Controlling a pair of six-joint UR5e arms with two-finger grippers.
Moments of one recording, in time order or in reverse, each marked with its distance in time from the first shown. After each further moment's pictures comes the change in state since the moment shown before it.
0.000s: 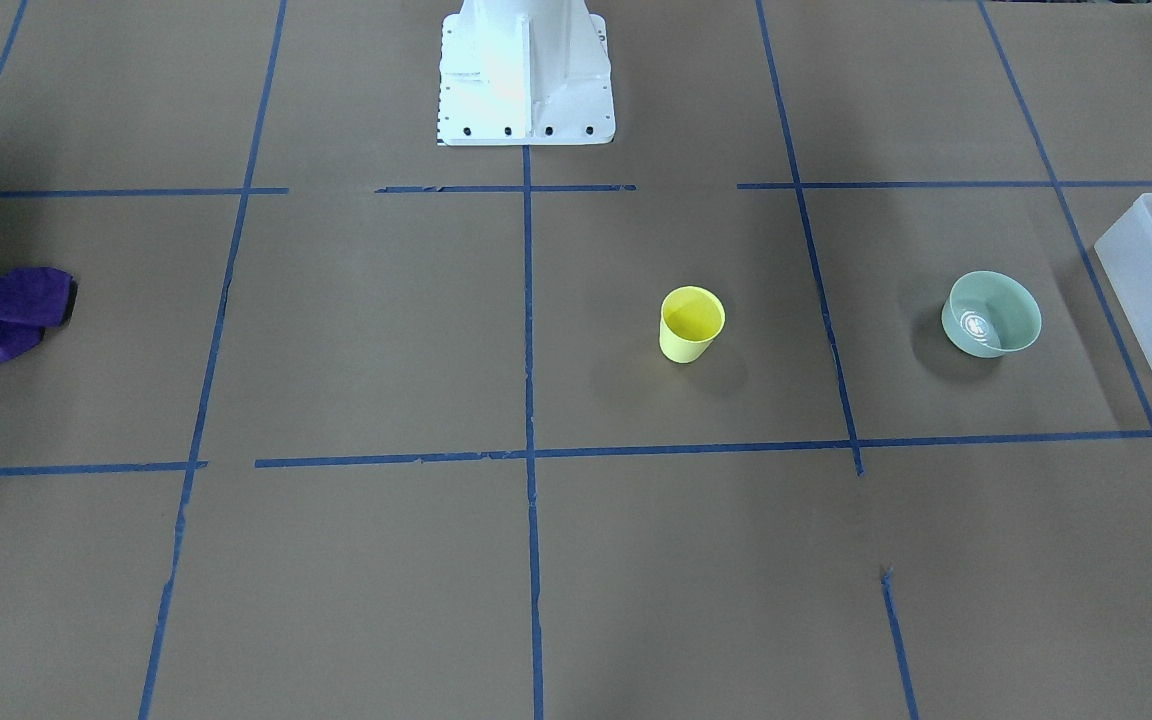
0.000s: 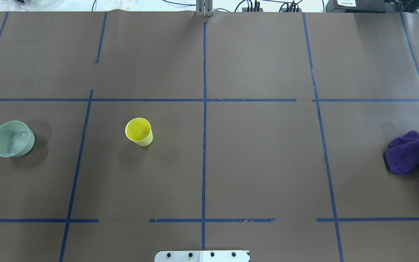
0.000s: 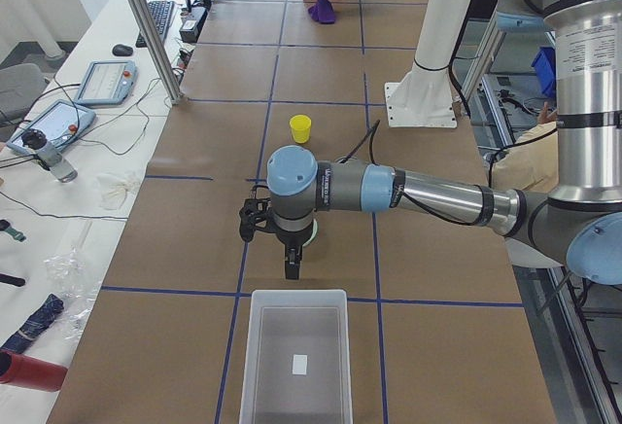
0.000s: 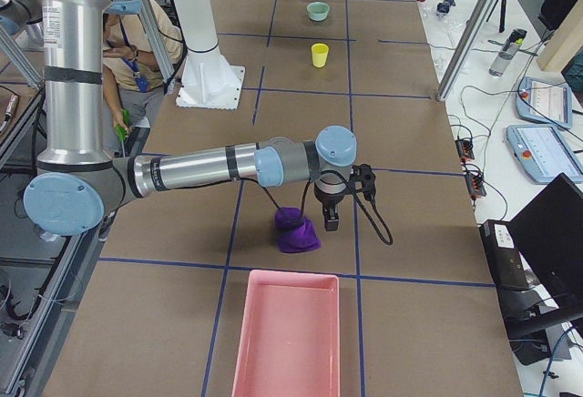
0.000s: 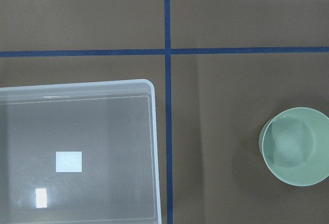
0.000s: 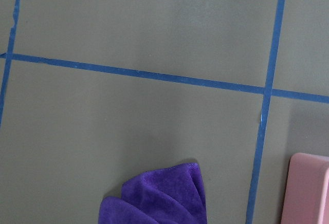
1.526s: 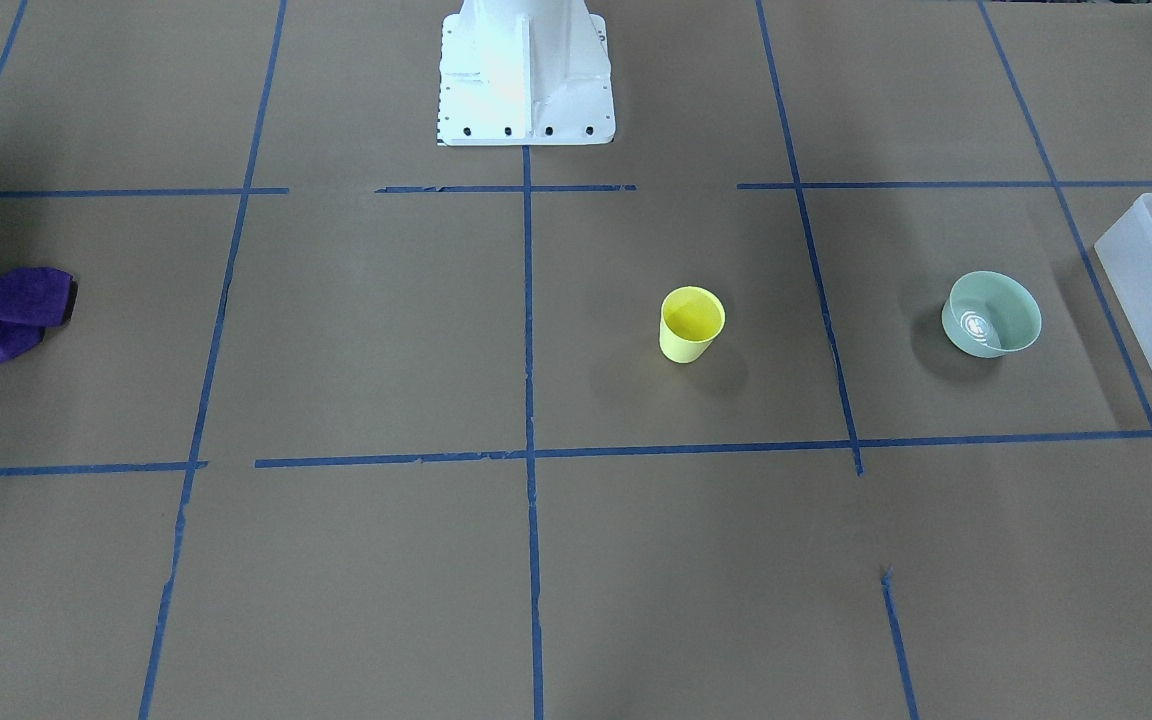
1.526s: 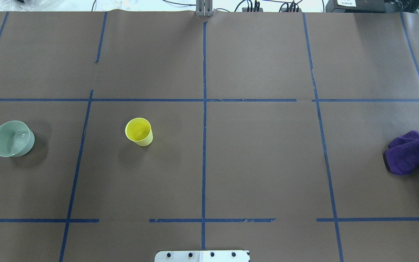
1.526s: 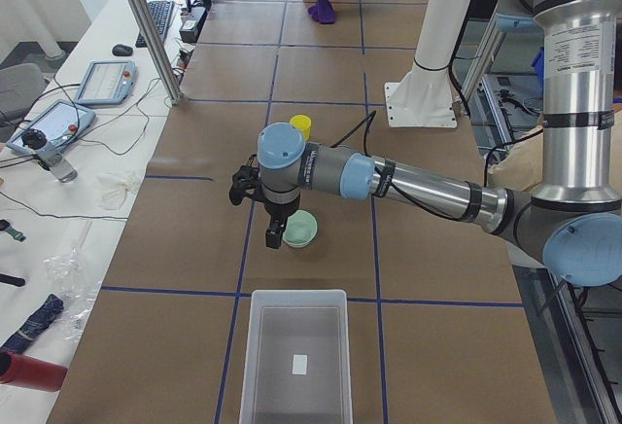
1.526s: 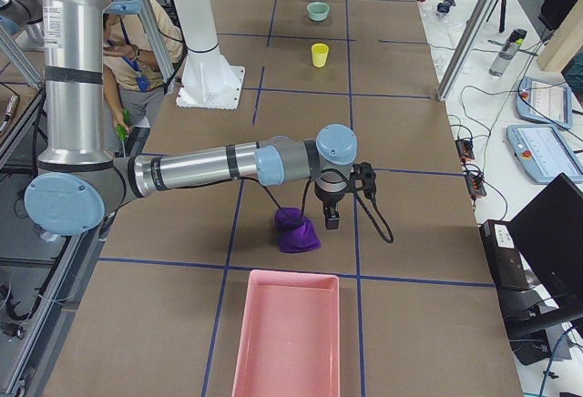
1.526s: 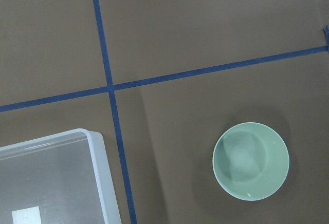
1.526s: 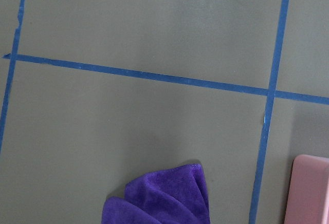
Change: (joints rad) left arm 0.103 -0.043 -0.027 -0.123 -0.065 0.009; right arm -0.001 0.002 0.003 0.000 0.005 0.000
